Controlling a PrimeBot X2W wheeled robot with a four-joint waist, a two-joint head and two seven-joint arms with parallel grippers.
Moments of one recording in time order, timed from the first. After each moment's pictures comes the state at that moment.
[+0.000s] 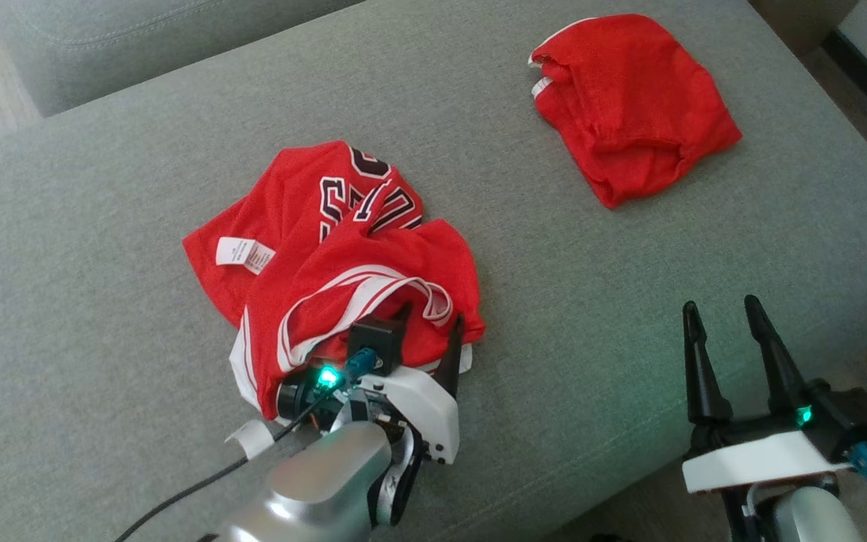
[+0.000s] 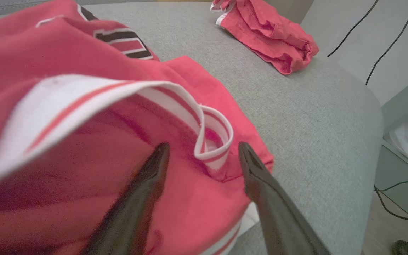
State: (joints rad) left arm -0.62 0.05 -1.17 0.72 -0.99 0.29 -0.18; right arm 0.03 -0.04 0.03 0.14 0.14 0.13 -0.26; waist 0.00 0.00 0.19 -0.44
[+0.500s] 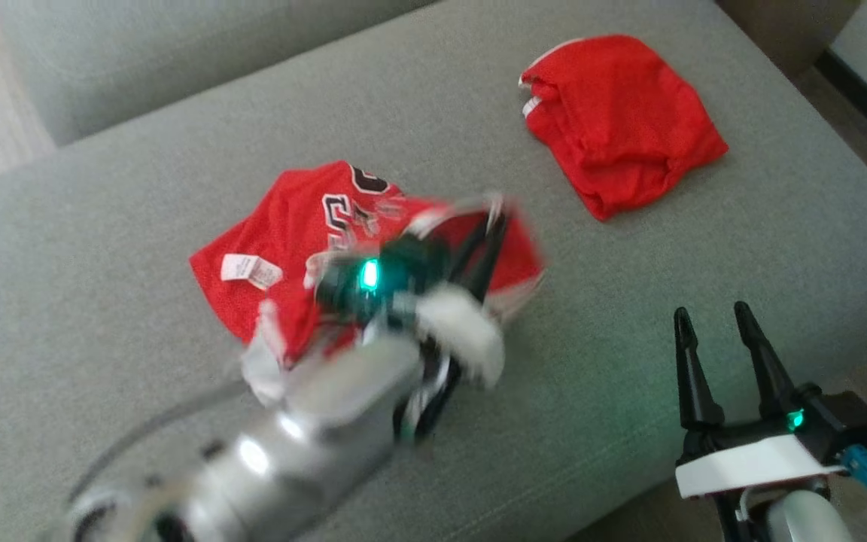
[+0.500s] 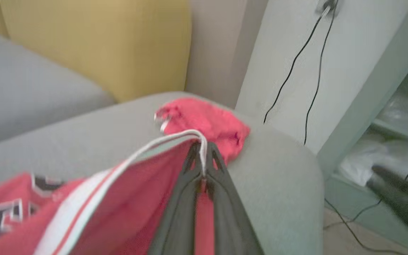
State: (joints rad) left arm -0.81 0.05 -1.25 0.62 -1.01 0.20 -0.24; right arm 0.03 -0.04 0.05 0.16 0.16 0.13 -0.26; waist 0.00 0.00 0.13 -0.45
